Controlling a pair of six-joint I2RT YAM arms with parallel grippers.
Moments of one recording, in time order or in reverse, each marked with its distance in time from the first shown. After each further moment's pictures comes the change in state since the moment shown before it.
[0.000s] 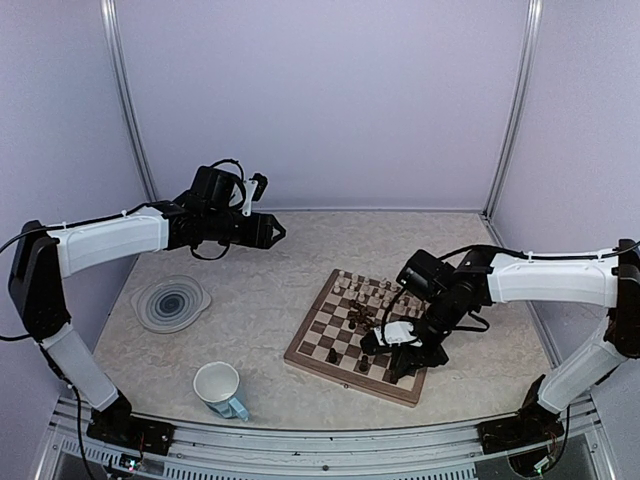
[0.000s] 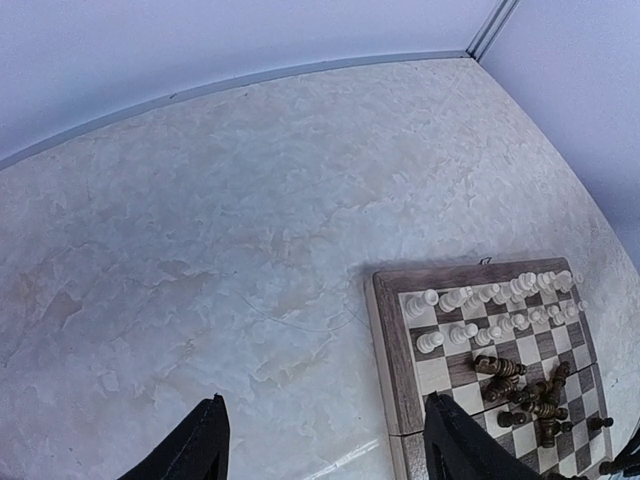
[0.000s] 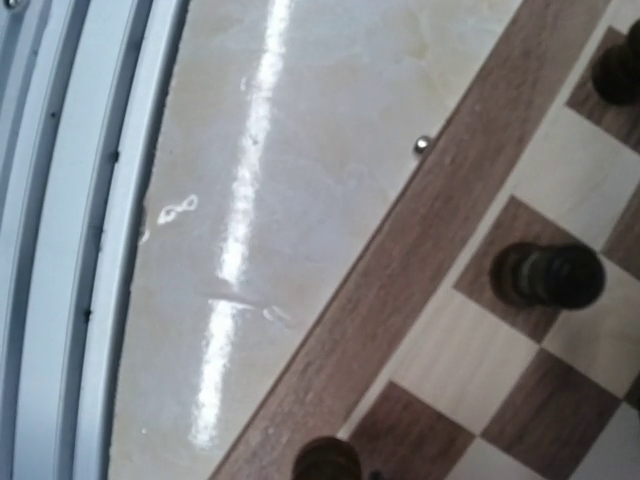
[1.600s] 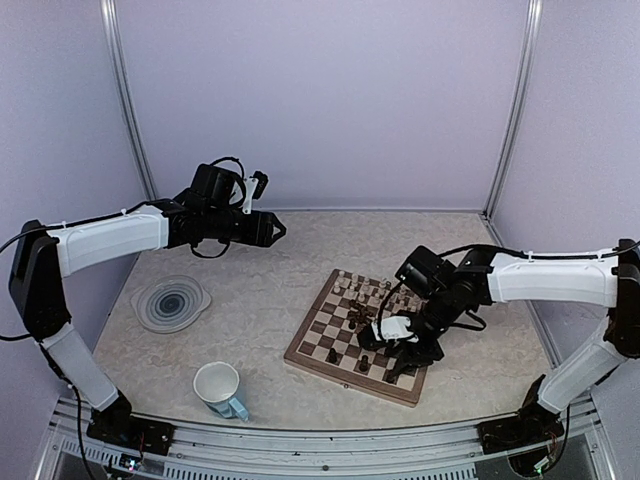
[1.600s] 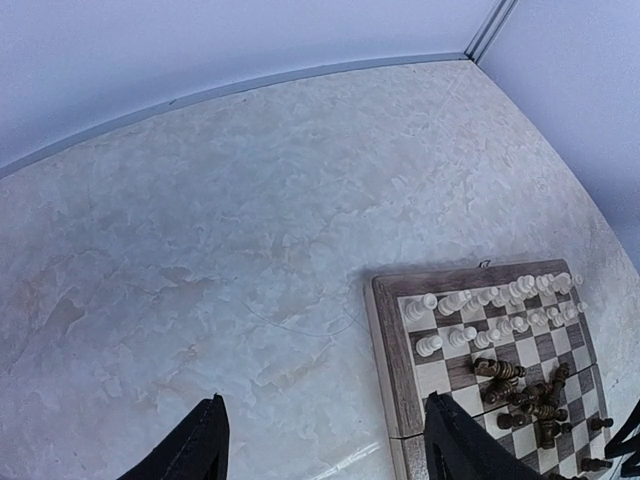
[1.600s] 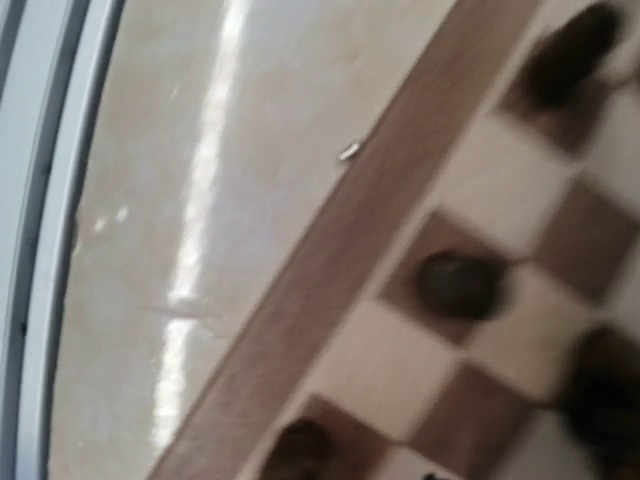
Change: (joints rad) left arm 0.001 0.004 0.015 -0.009 0.001 0.010; right arm -0.010 0.006 -0.012 0.068 0.051 0.005
